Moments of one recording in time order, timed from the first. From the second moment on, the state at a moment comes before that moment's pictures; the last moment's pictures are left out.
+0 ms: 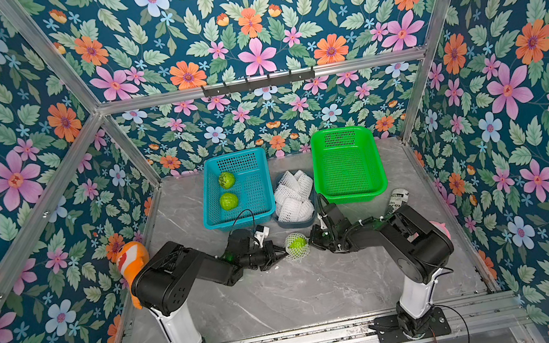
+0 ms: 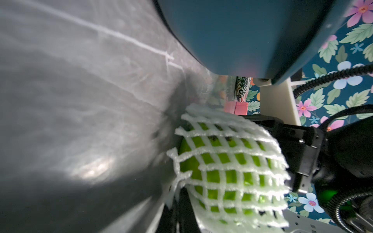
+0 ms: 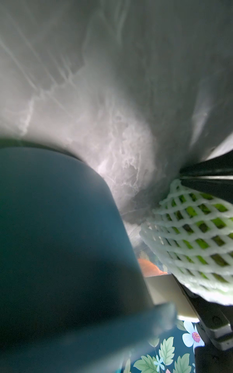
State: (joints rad) left arm -0.57 1.91 0.58 0.64 0.66 -0.98; right arm 0.50 1.74 0.70 0.20 -0.39 0.95
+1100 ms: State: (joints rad) left arm -0.59 1.86 0.59 0.58 0.57 -0.89; right arm 0.46 1.45 0.66 0.07 -0.33 0.91
